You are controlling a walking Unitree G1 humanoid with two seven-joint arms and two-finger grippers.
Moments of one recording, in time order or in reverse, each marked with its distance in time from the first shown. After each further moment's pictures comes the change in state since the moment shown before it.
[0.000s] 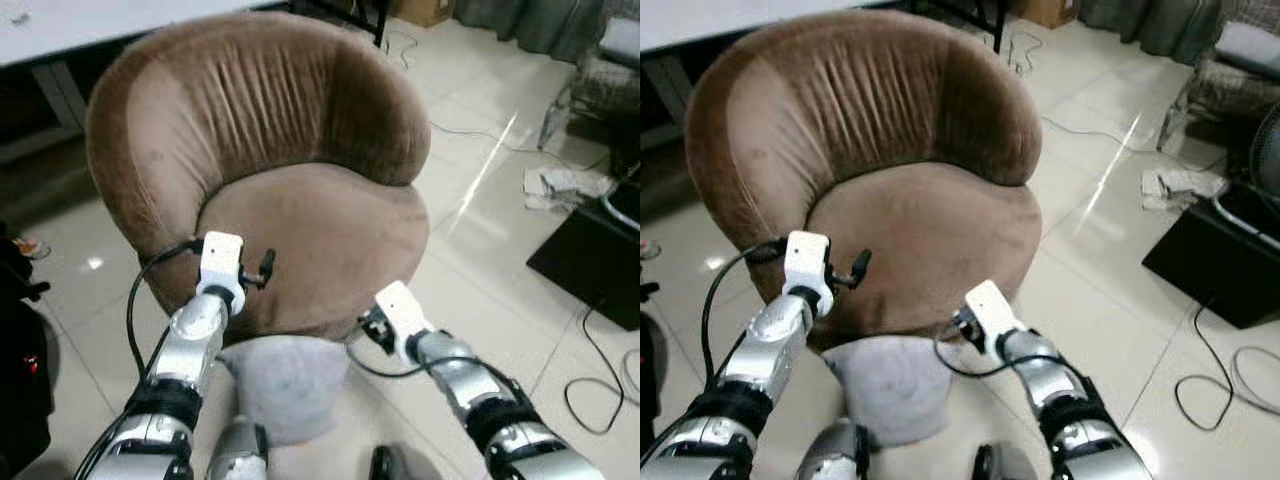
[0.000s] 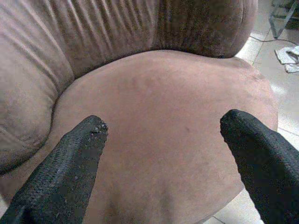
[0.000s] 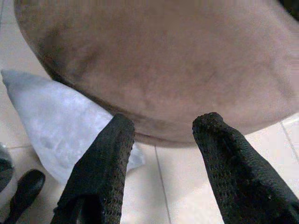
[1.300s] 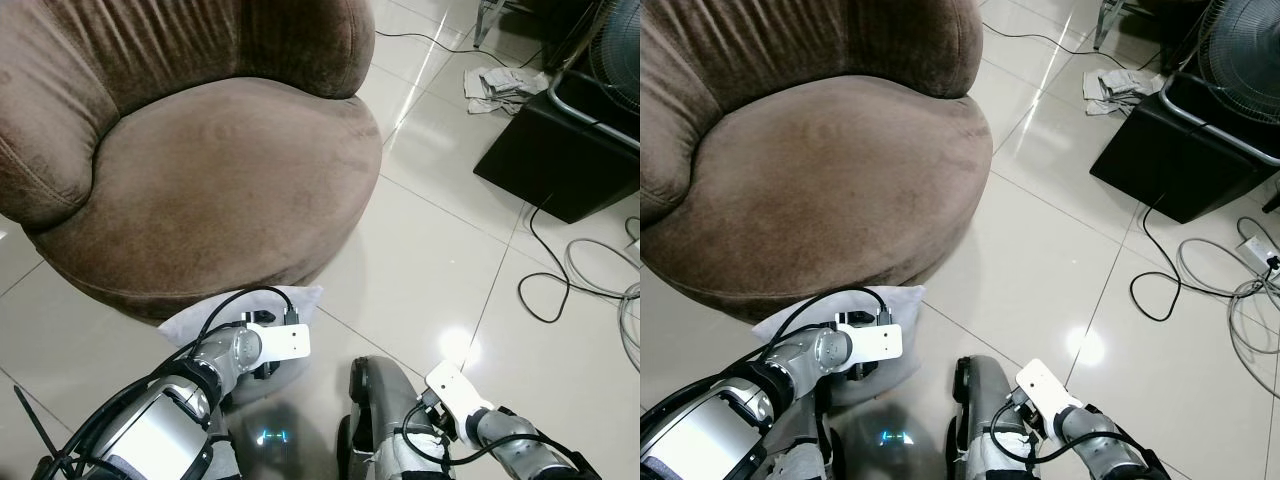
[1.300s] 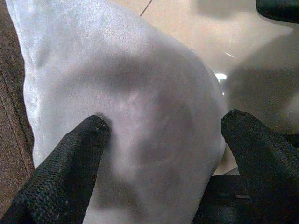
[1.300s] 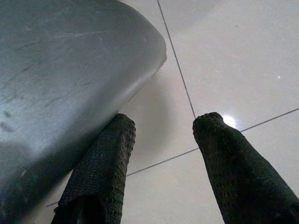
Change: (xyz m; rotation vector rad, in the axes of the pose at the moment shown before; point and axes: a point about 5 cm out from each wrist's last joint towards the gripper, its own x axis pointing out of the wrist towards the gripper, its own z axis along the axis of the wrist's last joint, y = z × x) left arm -0.003 -0.043 -0.063 1.141 0.531 -0.605; right arm -0.061 -0.005 -0.112 -0.076 0.301 0.003
